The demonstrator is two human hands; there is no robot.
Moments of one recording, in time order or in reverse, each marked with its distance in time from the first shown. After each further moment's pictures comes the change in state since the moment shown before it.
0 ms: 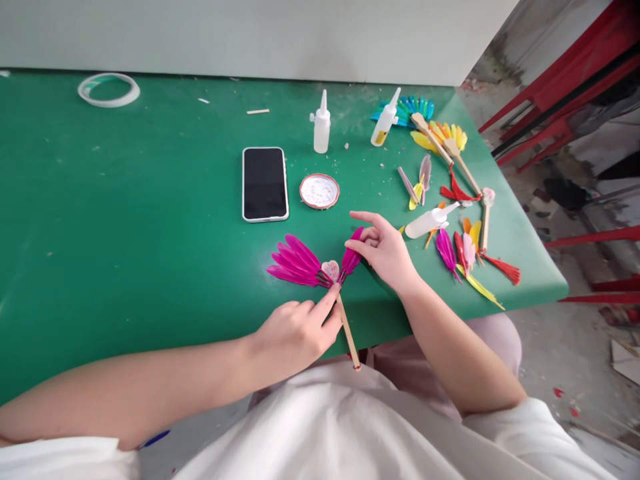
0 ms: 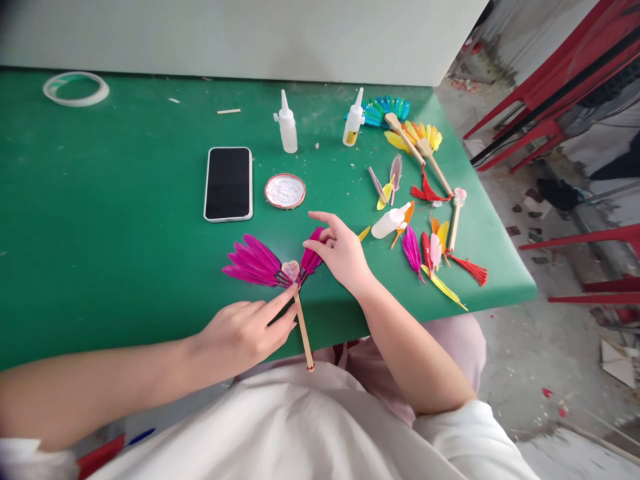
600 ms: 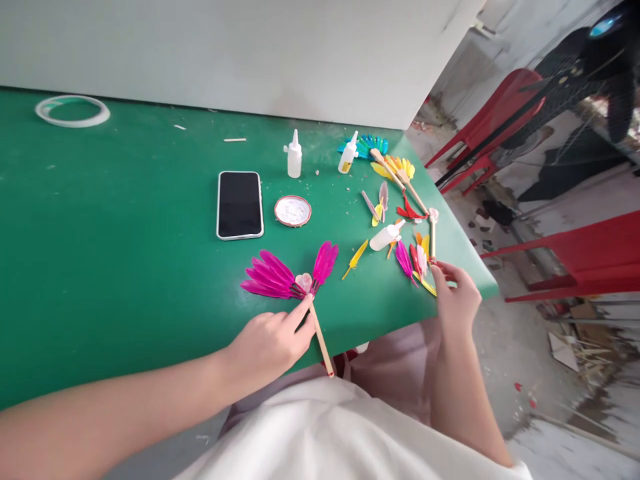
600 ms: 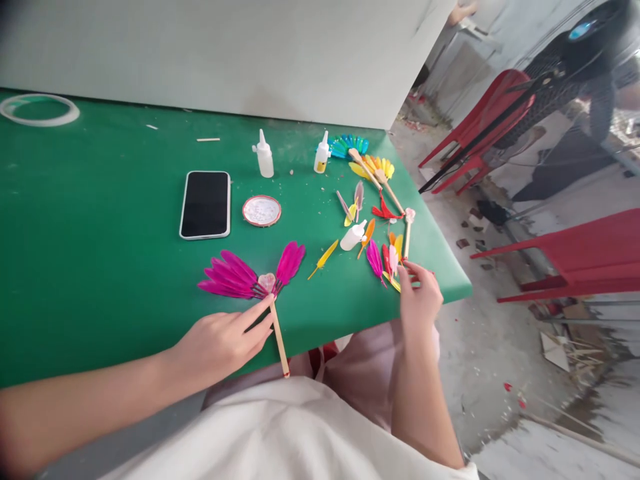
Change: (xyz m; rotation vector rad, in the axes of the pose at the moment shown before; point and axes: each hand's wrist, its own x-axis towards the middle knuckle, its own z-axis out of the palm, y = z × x) left_hand 0.000 -0.001 0.008 0.020 0.072 -0.005; right_hand -0.095 0.042 -0.119 -0.645 0.902 0.119
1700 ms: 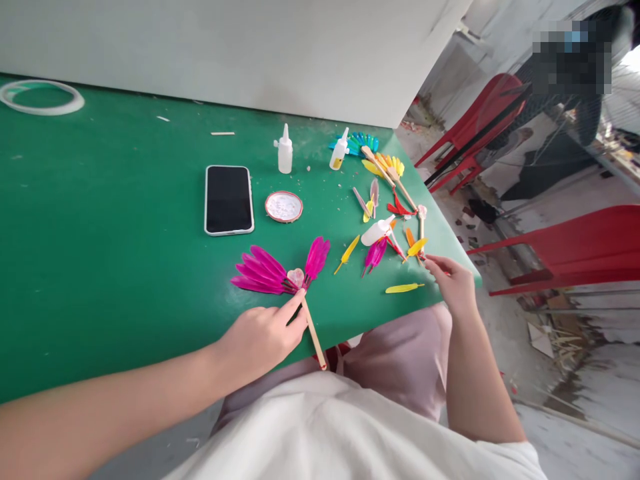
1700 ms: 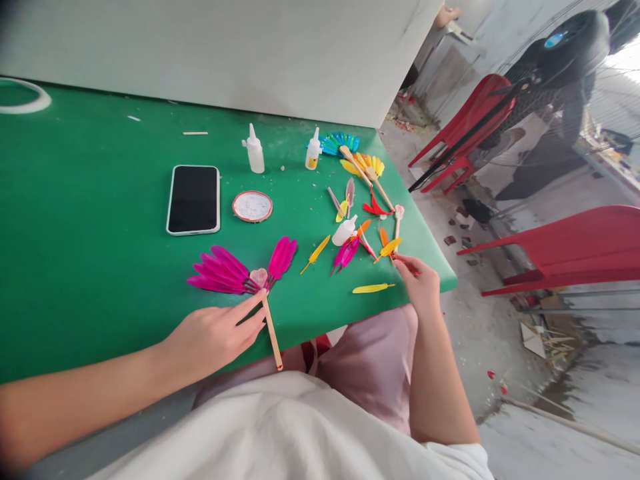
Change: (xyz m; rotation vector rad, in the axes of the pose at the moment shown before) left_hand 0.000 -0.001 -0.001 -0.015 -0.087 0.020; right_hand 0.037 0.030 -0.018 0.057 -0.304 0.067
